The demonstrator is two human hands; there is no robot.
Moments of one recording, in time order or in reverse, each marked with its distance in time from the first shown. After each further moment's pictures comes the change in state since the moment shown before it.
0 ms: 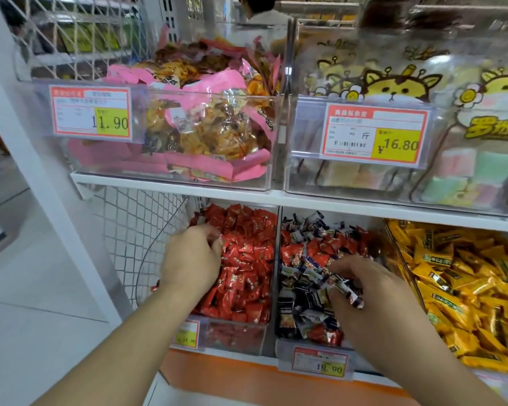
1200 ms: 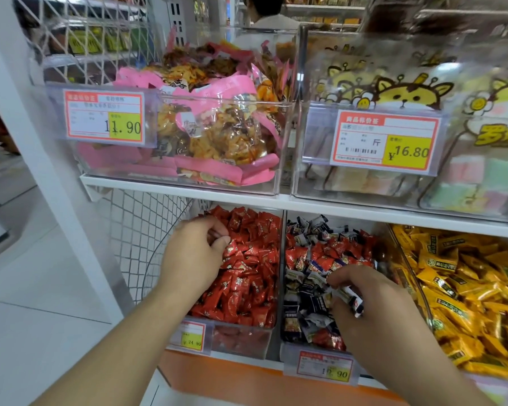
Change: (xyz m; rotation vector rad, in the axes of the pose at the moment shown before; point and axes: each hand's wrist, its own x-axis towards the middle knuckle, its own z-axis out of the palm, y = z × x) left_hand 0.001 0.003 -0.014 -0.114 0.025 0.072; right_hand -0.002 -0.007 0.007 -0.009 -0.033 -0.023
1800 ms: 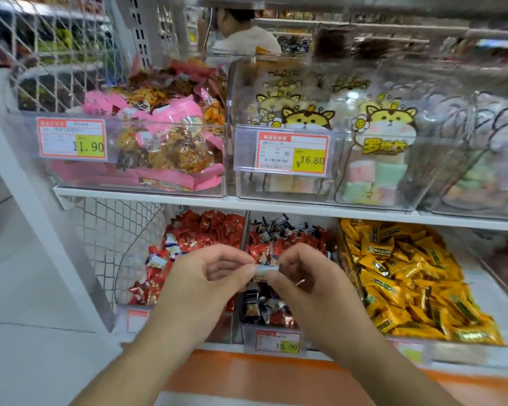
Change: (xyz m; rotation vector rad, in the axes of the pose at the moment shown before) left_hand -0.097 0.100 -0.032 -0.602 -0.306 -0.117; right_hand -0.023 -0.024 -0.028 0.490 0.024 -0.063
